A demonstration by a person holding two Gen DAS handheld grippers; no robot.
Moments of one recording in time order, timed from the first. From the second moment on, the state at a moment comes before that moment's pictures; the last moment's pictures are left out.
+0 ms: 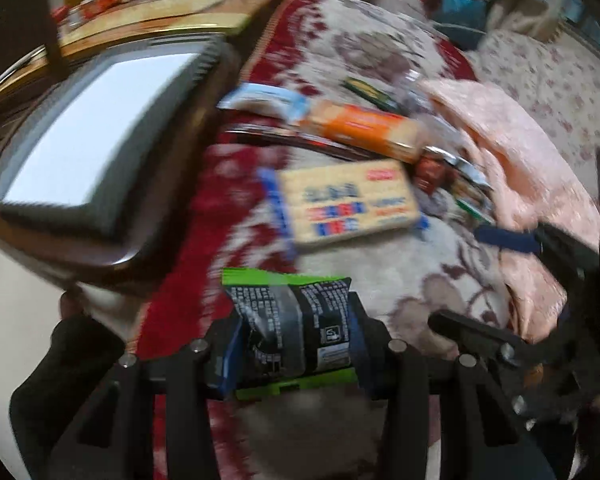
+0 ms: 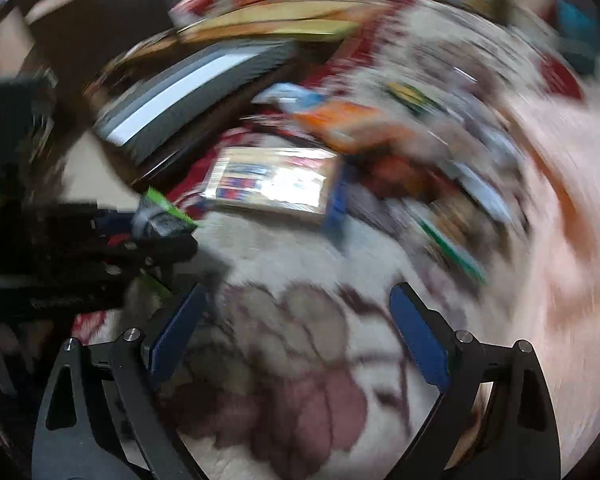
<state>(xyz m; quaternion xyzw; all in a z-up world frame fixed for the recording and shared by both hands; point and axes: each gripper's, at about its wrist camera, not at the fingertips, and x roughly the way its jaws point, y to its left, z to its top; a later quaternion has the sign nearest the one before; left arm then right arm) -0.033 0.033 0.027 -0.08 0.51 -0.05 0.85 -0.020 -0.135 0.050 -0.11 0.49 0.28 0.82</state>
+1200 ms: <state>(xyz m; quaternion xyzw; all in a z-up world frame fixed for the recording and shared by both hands) -0.016 0.070 0.020 -0.12 0.51 0.00 0.85 0.009 -0.065 0.030 -0.28 0.47 0.34 0.76</state>
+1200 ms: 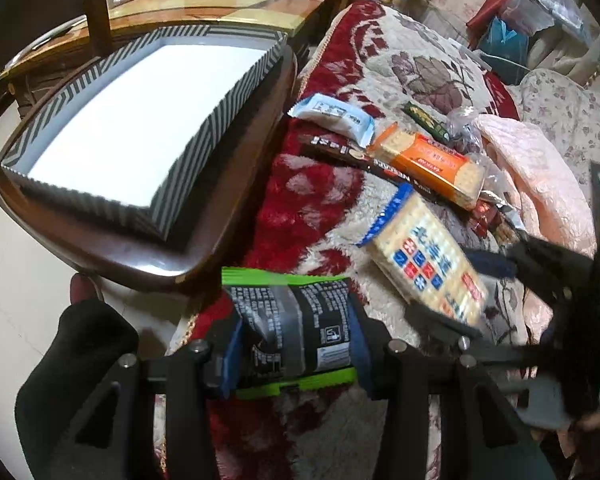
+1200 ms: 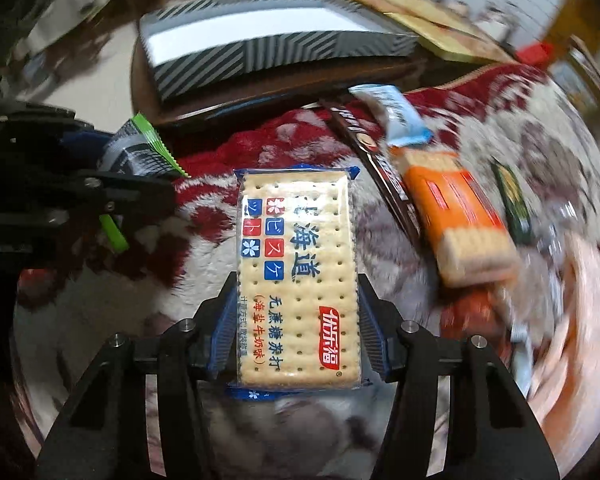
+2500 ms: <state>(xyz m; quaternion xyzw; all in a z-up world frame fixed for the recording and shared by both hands) 0.083 0.270 0.032 -0.17 0.49 0.14 0.84 0.154 0.142 0.055 -0.06 0.49 0.36 0.79</state>
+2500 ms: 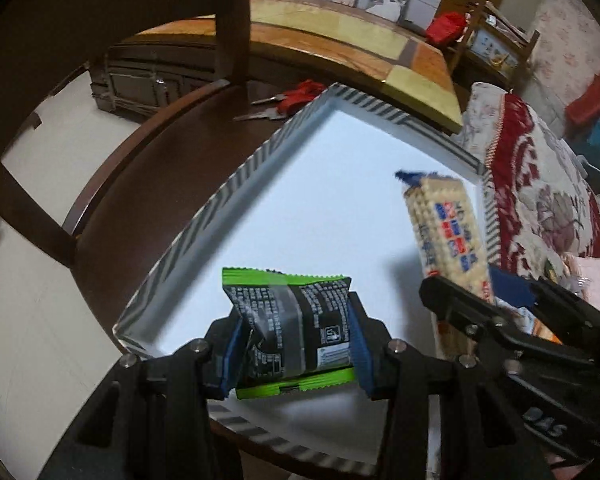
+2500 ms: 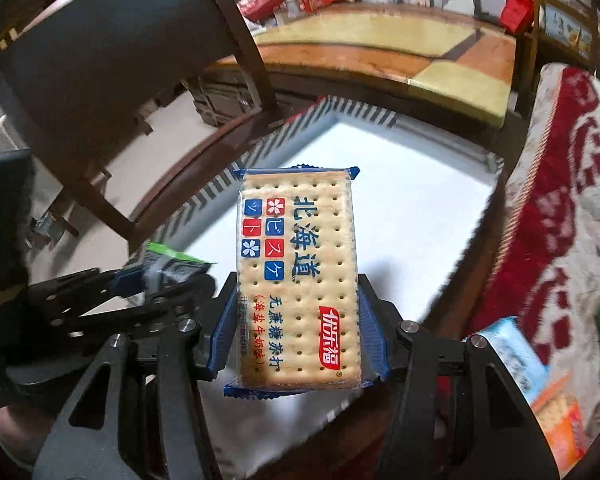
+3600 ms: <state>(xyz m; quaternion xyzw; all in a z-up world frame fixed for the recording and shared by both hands) 0.031 0.200 0.085 -0.17 0.41 0.12 0.89 0.077 -0.021 0.081 0.03 0.46 0.31 0.83</state>
